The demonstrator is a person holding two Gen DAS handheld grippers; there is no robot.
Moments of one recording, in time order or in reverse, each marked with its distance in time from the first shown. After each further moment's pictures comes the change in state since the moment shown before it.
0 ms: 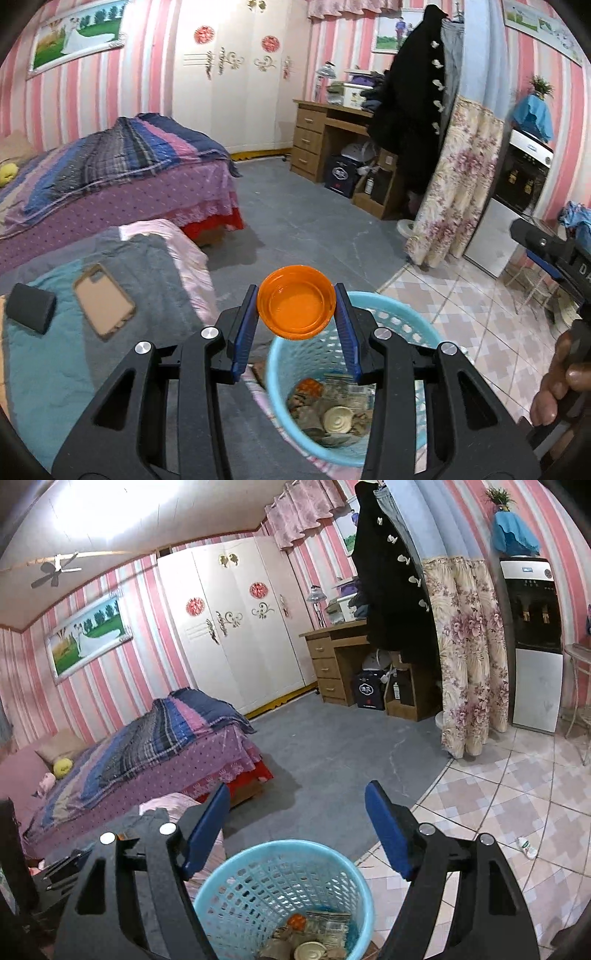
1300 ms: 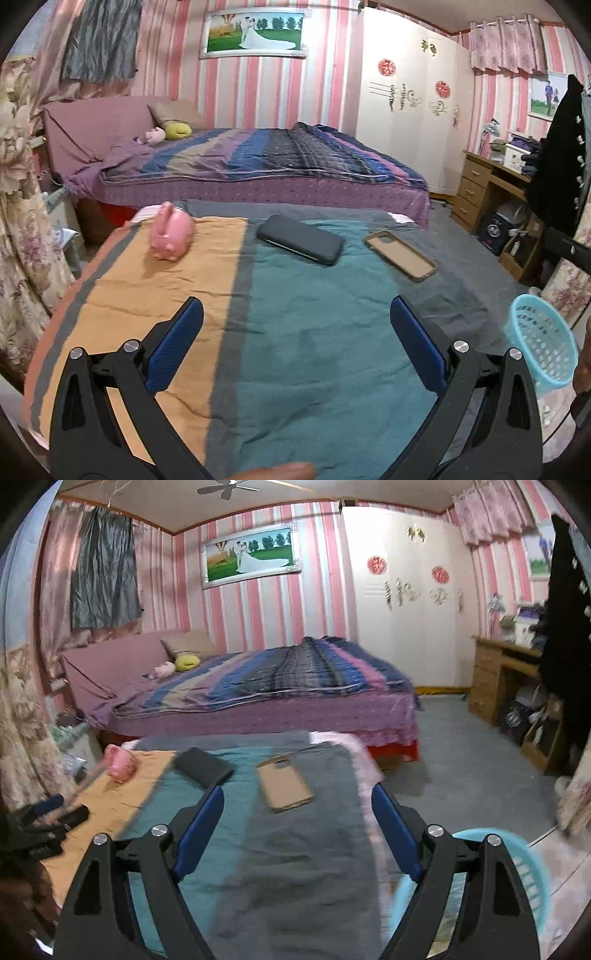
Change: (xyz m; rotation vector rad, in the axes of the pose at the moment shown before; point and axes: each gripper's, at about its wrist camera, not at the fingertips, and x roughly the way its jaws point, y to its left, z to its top) left arm -0.203 0.248 -0.134 -0.305 -0.139 0.580; right arm 0.001 0.194 -0.089 -0.378 0.159 0.541
